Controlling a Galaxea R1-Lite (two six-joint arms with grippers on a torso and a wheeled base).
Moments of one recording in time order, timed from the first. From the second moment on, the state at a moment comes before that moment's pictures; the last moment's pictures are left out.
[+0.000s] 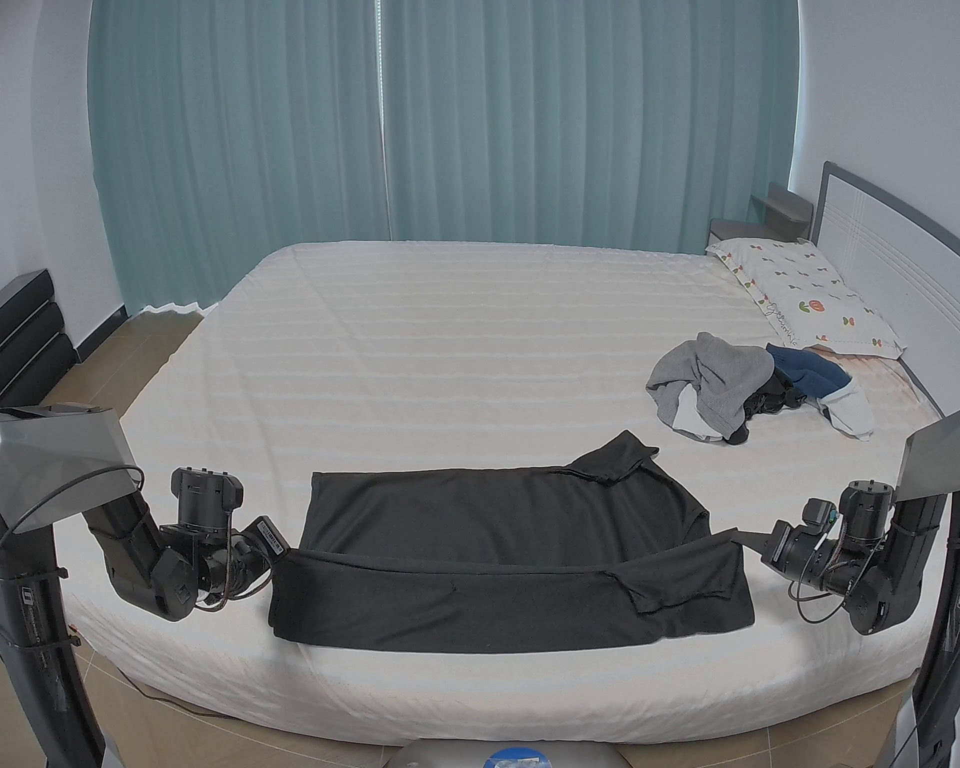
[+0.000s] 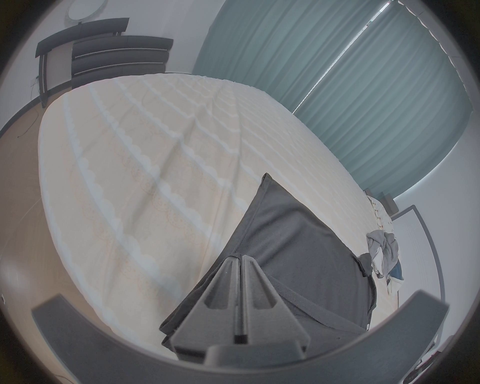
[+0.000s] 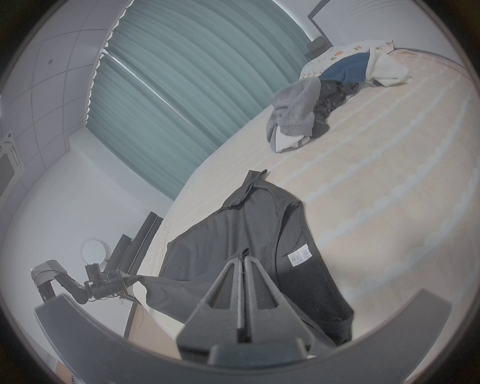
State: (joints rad) left arm -0.10 2.20 -0.60 -0.88 0.04 -0.77; right arm -0.09 2.29 -0.36 -1.50 0.54 0.52
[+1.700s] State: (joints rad) left arm -0.09 2.03 -0.41 -0.87 0.04 -0.48; right arm -0.13 2.13 -0.09 -1.54 0.55 0.22
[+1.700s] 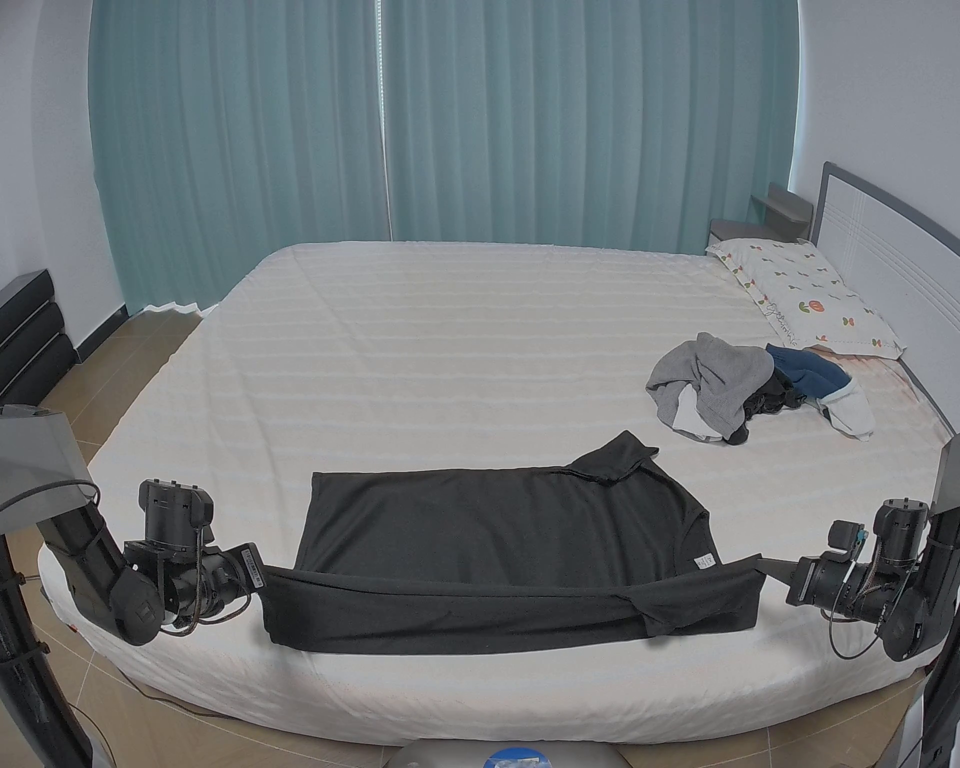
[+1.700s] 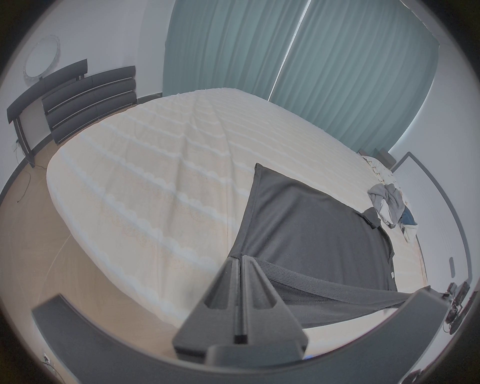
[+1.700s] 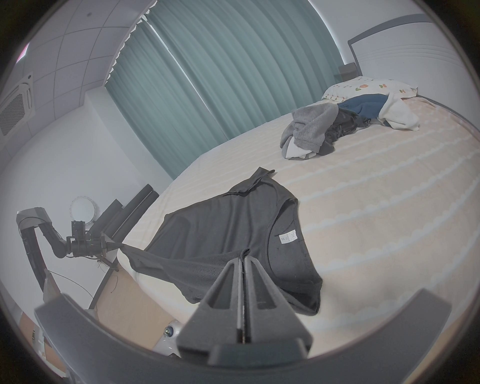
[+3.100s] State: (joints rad) left arm -0.09 2.31 -0.64 -0.96 0.08 -0.61; right arm -0.03 2.47 -0.47 -1.55 0.33 0.36
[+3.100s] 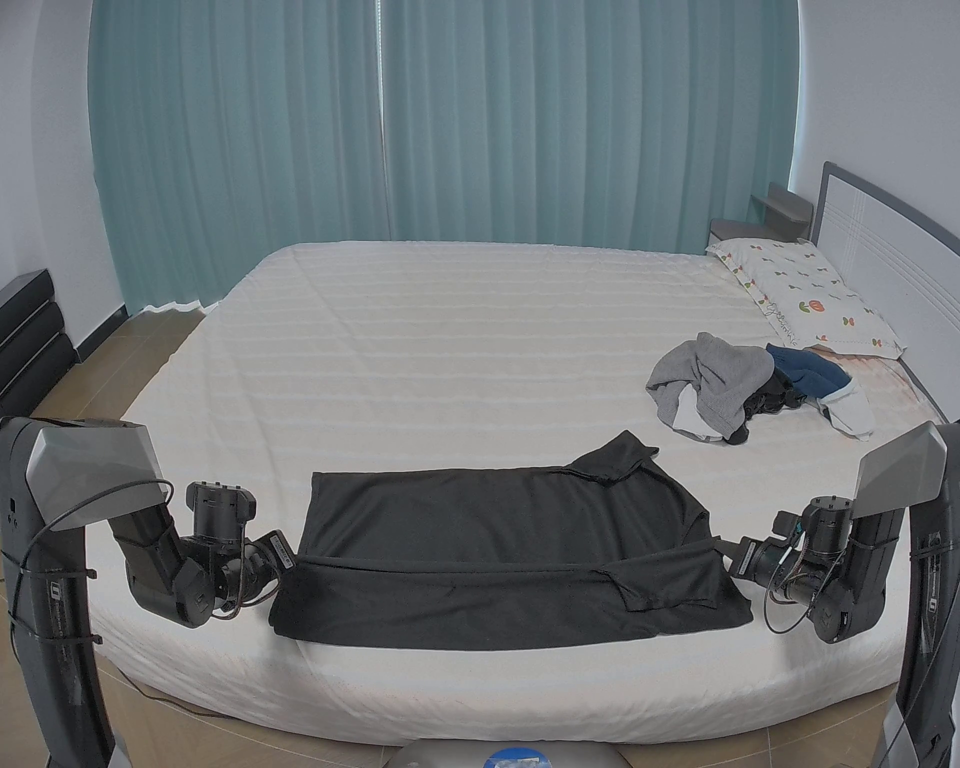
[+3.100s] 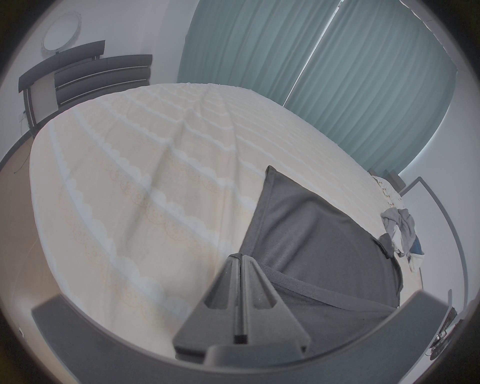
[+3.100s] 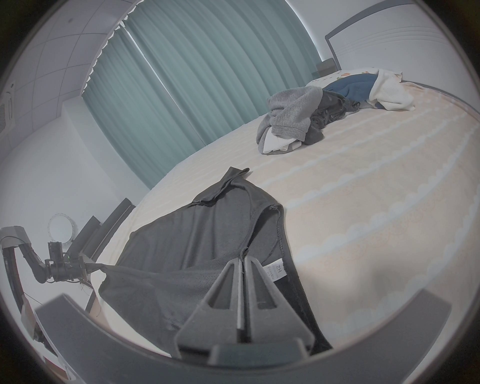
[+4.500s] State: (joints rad) left arm -0.06 2.32 -0.69 -1.00 0.08 -0.79; right arm -0.03 2.54 -0.59 -1.55 0.32 0.82
